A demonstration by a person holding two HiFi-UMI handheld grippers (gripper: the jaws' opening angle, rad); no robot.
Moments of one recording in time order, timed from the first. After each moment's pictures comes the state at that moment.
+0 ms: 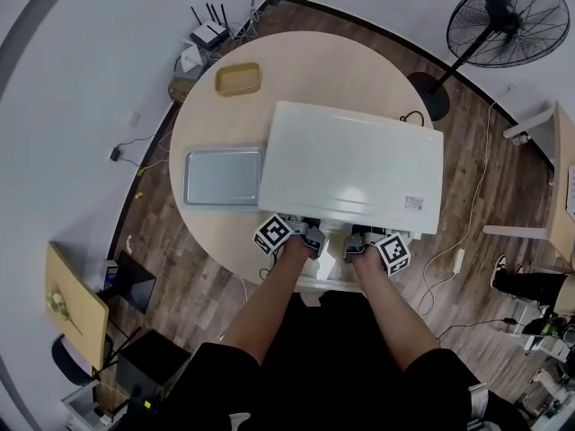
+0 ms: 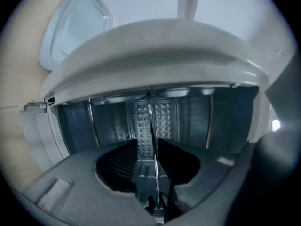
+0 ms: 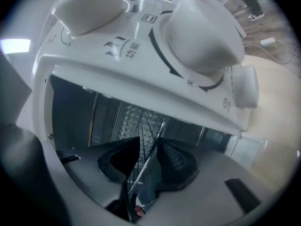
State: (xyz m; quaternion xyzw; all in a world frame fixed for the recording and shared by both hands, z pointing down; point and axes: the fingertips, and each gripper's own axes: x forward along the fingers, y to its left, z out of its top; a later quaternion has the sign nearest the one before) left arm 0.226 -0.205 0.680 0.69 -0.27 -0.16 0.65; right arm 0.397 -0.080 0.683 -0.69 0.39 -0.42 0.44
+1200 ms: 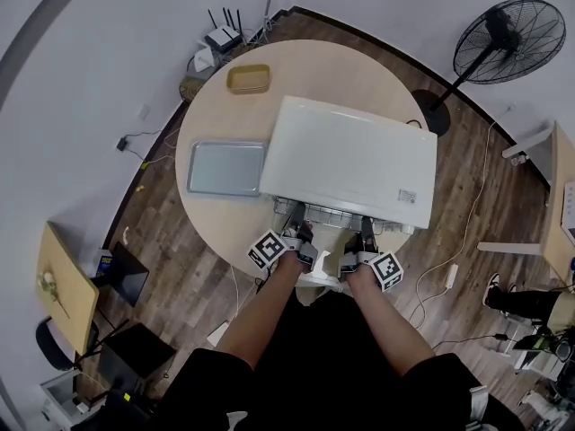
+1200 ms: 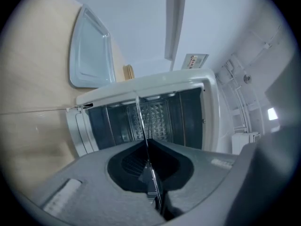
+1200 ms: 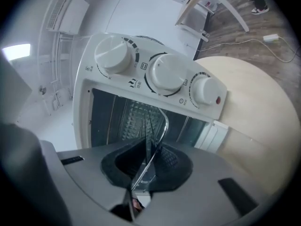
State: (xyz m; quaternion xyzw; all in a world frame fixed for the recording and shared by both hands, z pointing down) left arm 0.187 -0.146 0.670 0.72 -0.30 -0.17 0.61; right arm 0.361 -0.026 0.681 -0.65 0.43 -0.45 0.43
